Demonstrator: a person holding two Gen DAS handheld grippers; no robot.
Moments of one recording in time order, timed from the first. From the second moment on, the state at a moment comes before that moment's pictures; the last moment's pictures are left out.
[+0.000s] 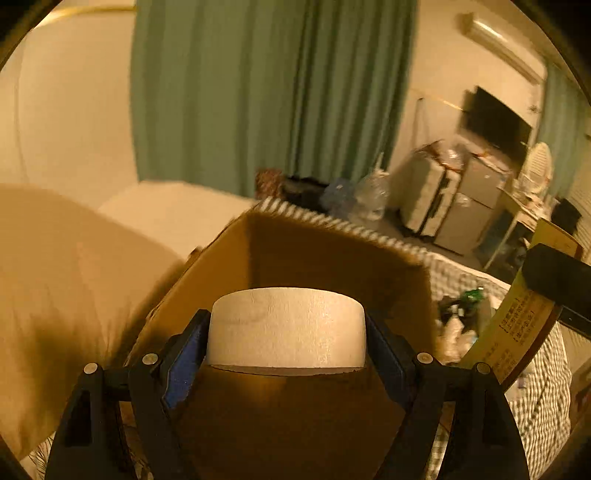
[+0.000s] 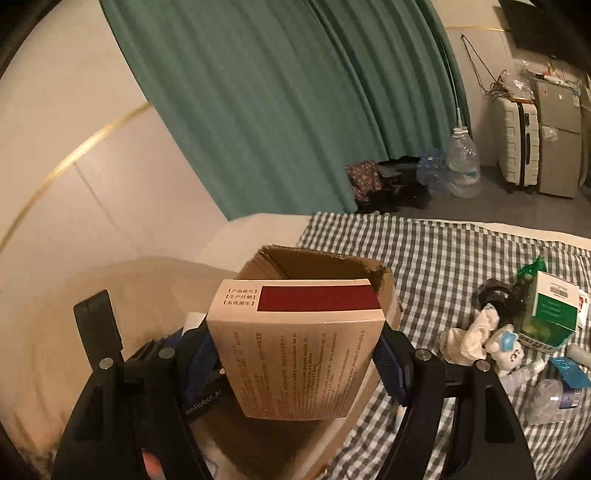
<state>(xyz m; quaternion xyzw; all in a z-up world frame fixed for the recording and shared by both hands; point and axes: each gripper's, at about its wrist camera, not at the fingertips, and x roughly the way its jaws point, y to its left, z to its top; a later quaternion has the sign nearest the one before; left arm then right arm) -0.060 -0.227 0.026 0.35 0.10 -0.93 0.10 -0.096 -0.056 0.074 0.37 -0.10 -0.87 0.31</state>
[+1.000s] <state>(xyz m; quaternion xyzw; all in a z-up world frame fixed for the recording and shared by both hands) -0.051 -0.001 -0.015 0.38 -0.01 -0.93 -0.03 -0.036 0.156 -0.025 0.48 0.01 -0.86 0.17</state>
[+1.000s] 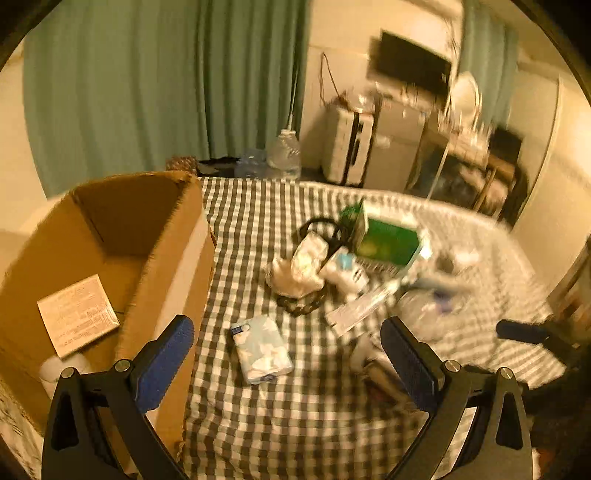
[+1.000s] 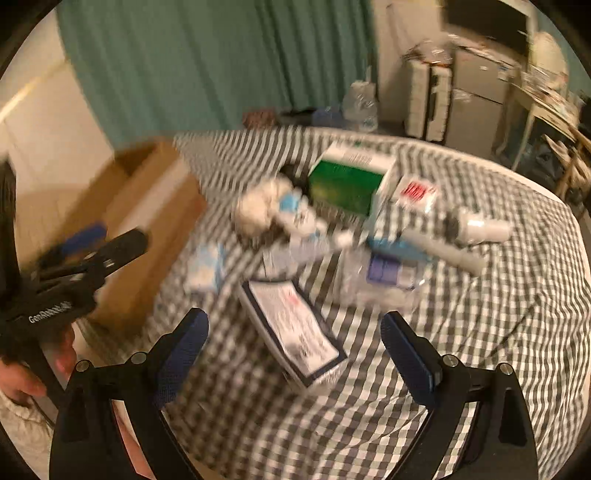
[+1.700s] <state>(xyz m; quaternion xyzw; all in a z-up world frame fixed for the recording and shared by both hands) -0.083 -0.014 -0.110 0.47 0.02 -0.88 -0.02 -0.066 0.122 -0.118 0.57 0.08 -0.81 0.16</state>
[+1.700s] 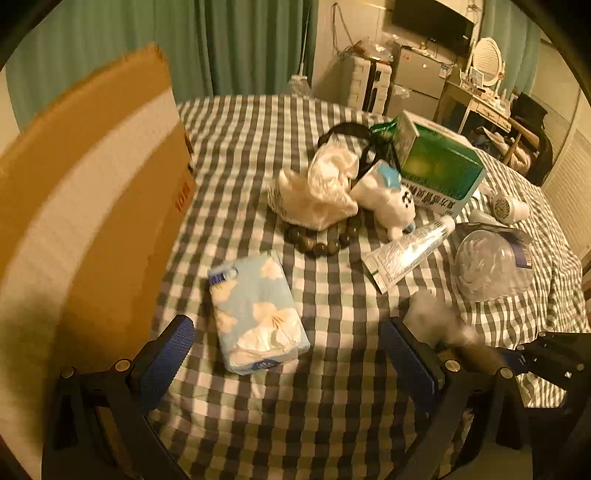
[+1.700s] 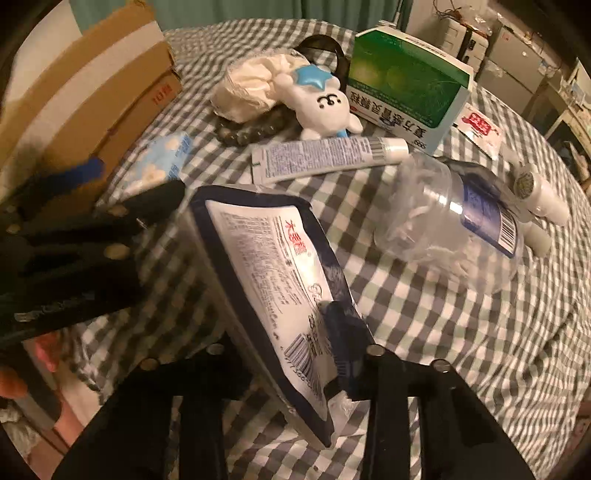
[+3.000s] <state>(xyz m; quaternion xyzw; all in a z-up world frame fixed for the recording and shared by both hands) -0.063 -0.026 -0.075 0.45 0.02 -0.89 -0.01 -0.061 0.150 -0.064 0.49 -0.02 -0.85 0.18</state>
